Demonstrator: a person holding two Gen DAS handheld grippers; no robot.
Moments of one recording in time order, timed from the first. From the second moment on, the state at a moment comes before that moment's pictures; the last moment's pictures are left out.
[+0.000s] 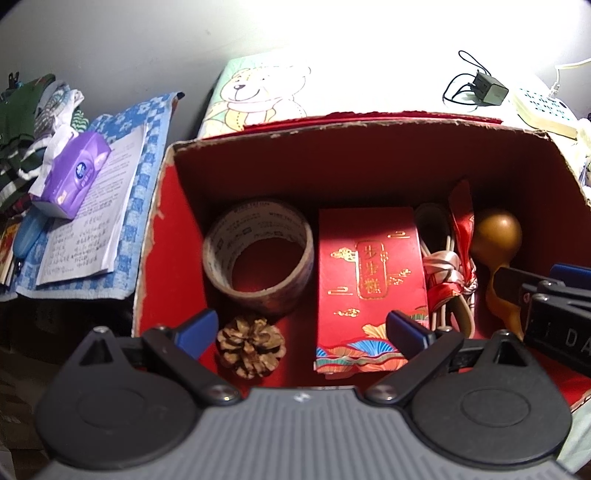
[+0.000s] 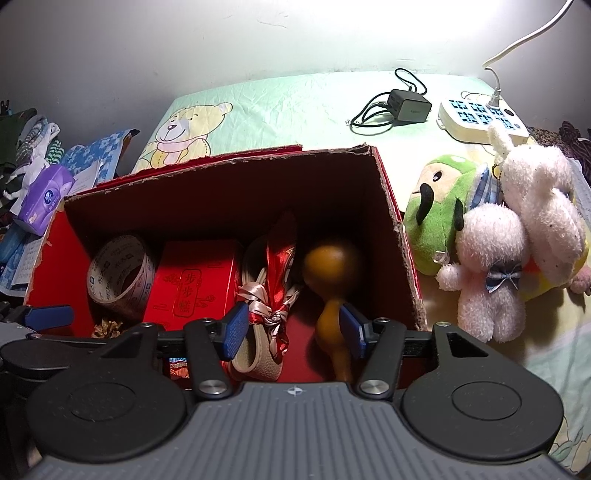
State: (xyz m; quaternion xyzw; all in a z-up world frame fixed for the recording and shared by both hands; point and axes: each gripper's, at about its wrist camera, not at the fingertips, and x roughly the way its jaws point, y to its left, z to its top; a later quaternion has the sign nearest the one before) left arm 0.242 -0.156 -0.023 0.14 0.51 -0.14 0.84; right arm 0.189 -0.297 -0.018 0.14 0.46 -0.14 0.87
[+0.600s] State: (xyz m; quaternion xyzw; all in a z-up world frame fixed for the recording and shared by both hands) left arm 0.242 -0.156 -0.019 0.15 0.50 -0.13 0.84; right arm 0.187 -0.294 -0.017 0.14 0.46 -0.13 0.87
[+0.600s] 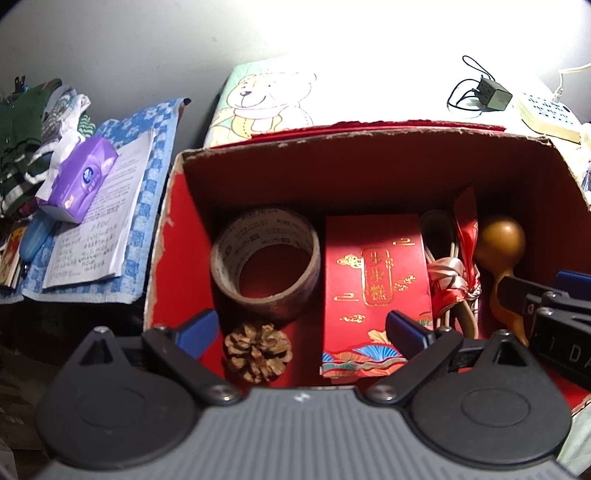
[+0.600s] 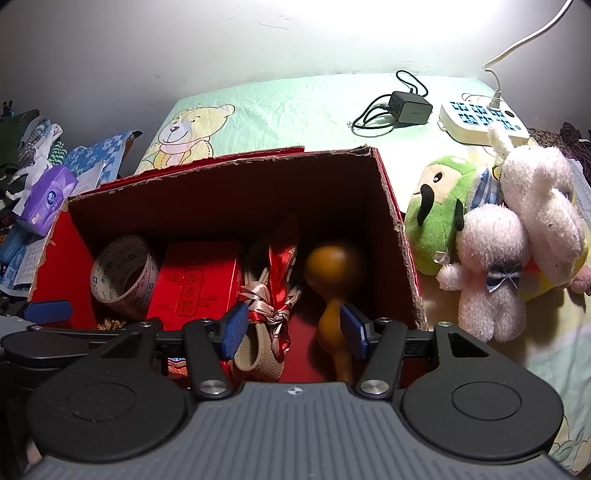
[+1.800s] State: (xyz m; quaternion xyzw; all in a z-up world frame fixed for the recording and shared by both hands) left arm 0.225 -0.147 0.001 0.15 0.48 -0.13 0.86; right arm 0.171 -0.284 -0.002 0.12 0.44 -0.13 0.88
